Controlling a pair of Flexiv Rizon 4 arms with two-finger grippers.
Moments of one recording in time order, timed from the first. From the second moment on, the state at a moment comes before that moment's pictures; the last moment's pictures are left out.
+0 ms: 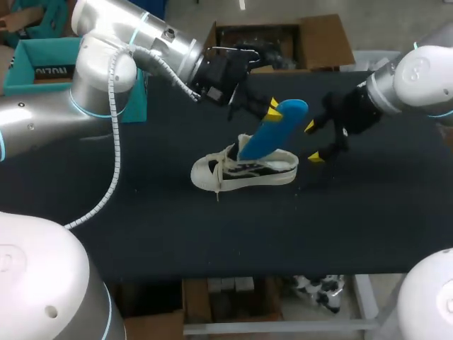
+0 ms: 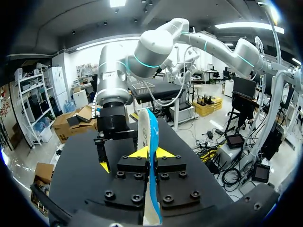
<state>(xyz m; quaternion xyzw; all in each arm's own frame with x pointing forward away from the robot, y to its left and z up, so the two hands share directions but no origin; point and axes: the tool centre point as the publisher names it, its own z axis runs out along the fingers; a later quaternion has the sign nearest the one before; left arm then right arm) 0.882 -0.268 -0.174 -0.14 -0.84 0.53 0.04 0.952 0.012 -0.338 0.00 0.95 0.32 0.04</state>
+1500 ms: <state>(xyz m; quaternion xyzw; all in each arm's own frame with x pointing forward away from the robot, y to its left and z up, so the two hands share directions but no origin) 0.875 -0.103 -0.072 0.01 -0.71 0.70 -0.10 0.982 0.084 -0.303 -0.06 0.99 0.13 0.01</state>
